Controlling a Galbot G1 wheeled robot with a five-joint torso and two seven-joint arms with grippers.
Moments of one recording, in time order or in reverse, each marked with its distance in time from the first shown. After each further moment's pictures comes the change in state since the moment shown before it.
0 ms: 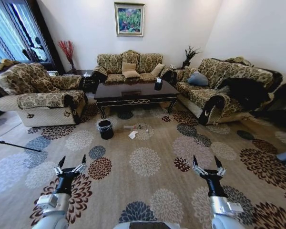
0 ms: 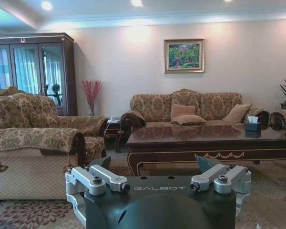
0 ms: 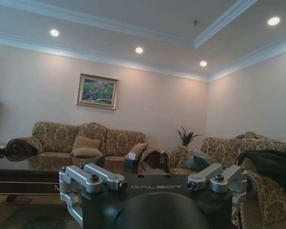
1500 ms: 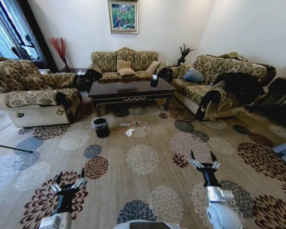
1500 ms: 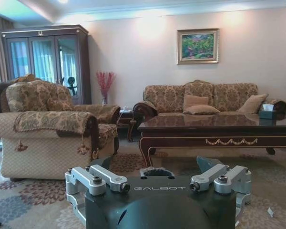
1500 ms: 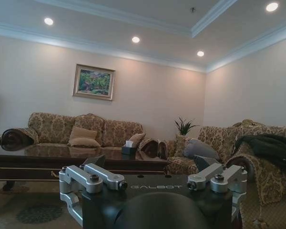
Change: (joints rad) left arm 0.101 -0.174 -0.004 0.030 0.083 -0.130 0.025; right arm 0.100 -0.110 -0.073 -0.107 0.024 -0.022 0.076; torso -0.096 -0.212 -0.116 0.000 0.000
